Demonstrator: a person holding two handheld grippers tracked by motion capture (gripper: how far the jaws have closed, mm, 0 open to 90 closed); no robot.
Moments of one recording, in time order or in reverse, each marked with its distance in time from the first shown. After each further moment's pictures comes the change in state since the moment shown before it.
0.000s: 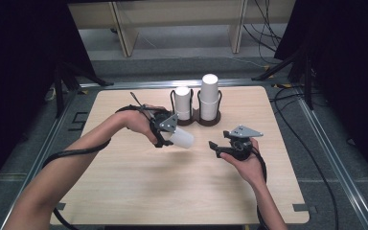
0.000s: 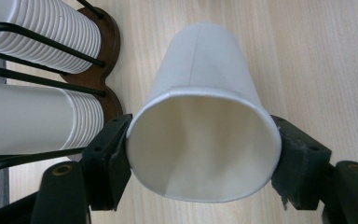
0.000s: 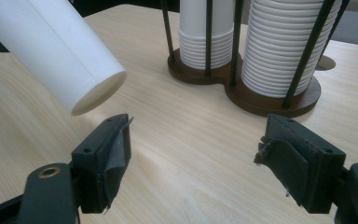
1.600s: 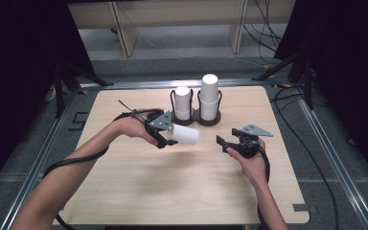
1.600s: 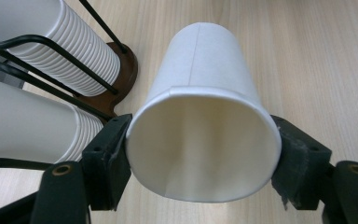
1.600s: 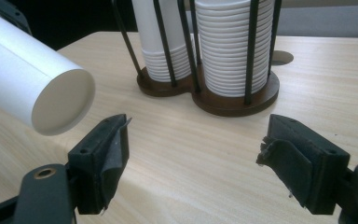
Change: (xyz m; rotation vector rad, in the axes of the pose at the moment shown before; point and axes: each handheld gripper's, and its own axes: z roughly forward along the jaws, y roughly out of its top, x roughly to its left) left arm -0.007 -0.021 0.008 -0.255 0.061 -0.163; right arm -0.021 -0.007 -0.006 -0.077 -0.062 0.142
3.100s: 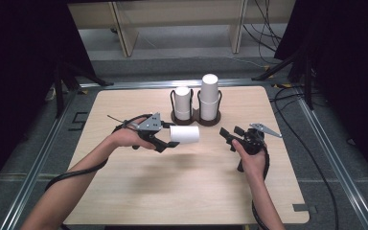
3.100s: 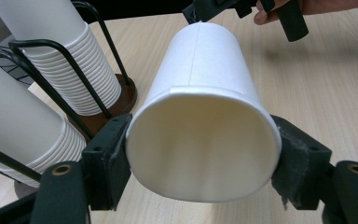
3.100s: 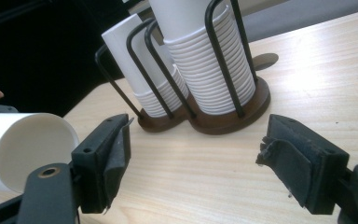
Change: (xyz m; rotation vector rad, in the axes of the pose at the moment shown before) left arm -0.015 -0.032 0.004 -0.292 0.021 -0.210; right arm -0.013 -0.001 0.000 -0.108 0.008 0.313
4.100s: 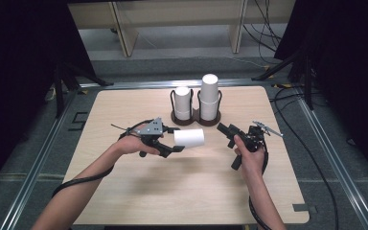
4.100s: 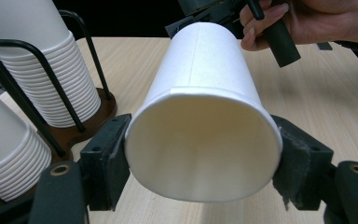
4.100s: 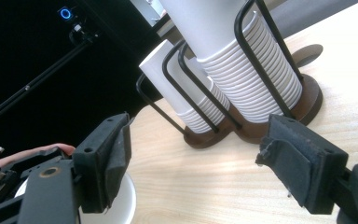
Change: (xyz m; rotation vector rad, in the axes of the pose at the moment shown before) left arm -0.013 -0.013 0.012 -0.131 -0.025 -0.105; right arm 0.004 0.006 0.002 -0.034 0.135 0.191
